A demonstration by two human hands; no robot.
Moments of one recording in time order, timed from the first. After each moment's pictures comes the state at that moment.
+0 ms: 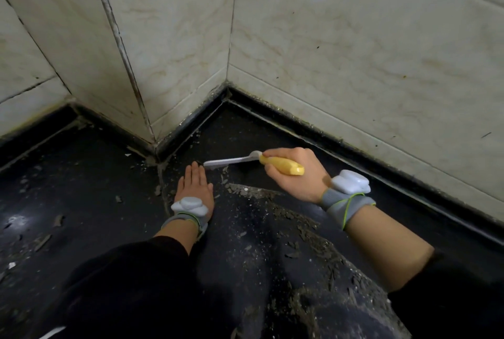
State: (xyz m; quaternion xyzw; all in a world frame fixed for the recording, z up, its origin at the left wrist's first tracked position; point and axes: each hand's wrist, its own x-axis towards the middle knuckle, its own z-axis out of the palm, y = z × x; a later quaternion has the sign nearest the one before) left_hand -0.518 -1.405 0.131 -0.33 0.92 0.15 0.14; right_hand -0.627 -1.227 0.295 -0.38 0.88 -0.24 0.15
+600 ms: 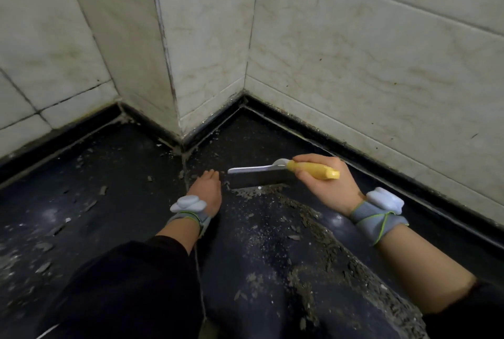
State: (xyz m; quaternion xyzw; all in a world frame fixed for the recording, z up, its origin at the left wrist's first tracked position) left_hand -0.468 -1.377 0.173 -0.32 0.92 0.21 0.05; right_hand -0.588 -1.157 0.316 -0.35 0.86 -0.35 0.11
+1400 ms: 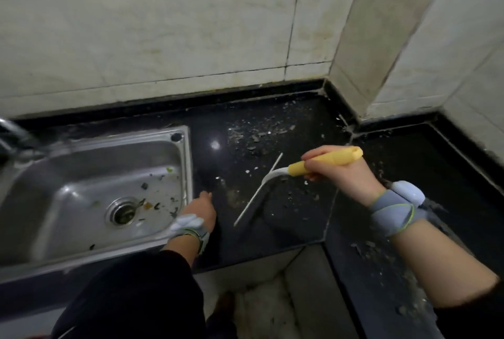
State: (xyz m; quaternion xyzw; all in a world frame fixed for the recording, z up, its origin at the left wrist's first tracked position) left_hand -0.072 -1.276 0.181 -0.74 0.64 0.21 0.00; right_hand -0.349 -1.235 0.336 -0.54 0.59 -0.41 0.43
